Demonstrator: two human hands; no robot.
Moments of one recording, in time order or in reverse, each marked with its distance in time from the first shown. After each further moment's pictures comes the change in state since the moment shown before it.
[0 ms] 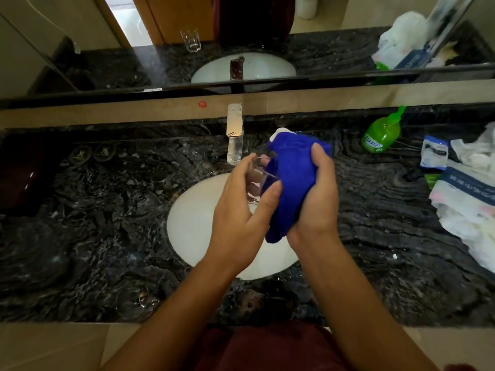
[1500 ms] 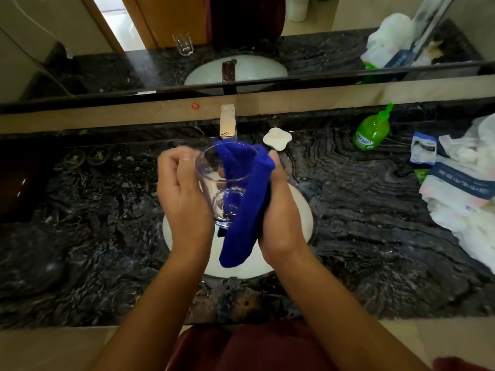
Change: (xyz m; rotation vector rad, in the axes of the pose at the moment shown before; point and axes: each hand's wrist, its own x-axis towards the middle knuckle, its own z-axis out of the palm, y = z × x) left_hand 0.021 0.006 -0.025 -0.405 0.459 0.081; right_hand -0.025 0.018 0.020 -0.178 -0.274 -0.040
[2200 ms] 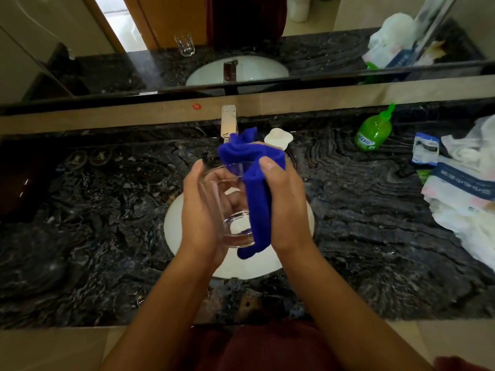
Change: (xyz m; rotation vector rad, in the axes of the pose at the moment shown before) left_hand -0.018 0.004 0.002 -0.252 -0.256 -0.573; right_hand 0.001 -0.013 -0.009 -0.260 0.019 -0.313
